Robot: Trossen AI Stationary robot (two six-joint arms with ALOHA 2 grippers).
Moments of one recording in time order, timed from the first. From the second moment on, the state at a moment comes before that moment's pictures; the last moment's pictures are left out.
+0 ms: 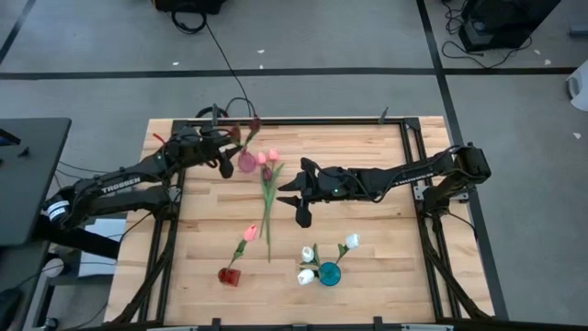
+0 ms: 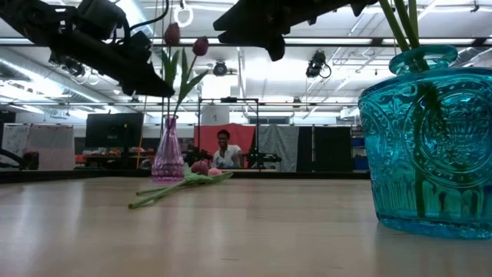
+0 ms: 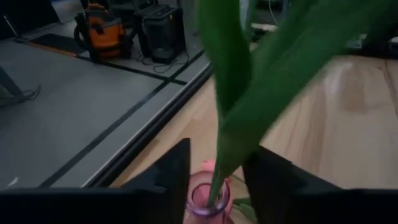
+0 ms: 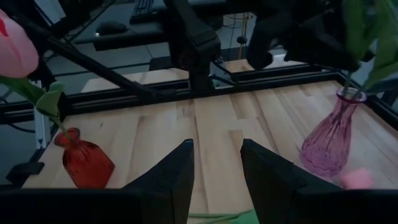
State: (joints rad) left arm 0.60 0.80 0.44 0.06 0.05 0.10; right arm 0.07 1.63 1.12 0.19 0.14 0.16
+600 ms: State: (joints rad) left arm 0.54 0.47 0.43 -0.16 -0.06 -0.01; right arm 0.01 1.64 1.13 0.13 0.28 0.34
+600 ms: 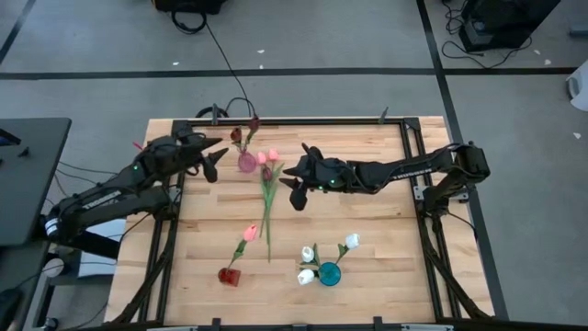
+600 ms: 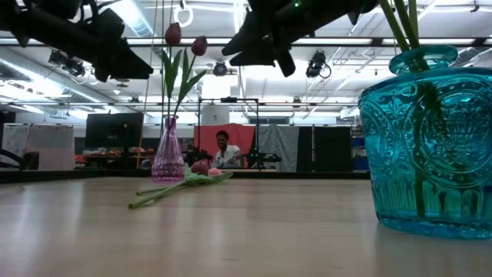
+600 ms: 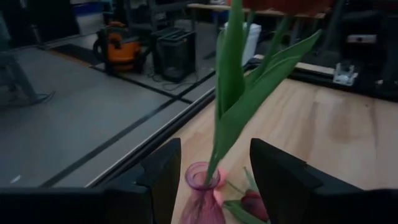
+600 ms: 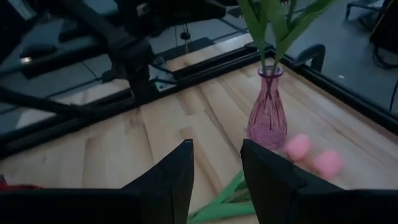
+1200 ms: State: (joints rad) left arm 0.32 0.43 0.42 -0.18 -0.20 -0.06; right arm -0.02 2.08 1.59 -0.31 0.27 0.47
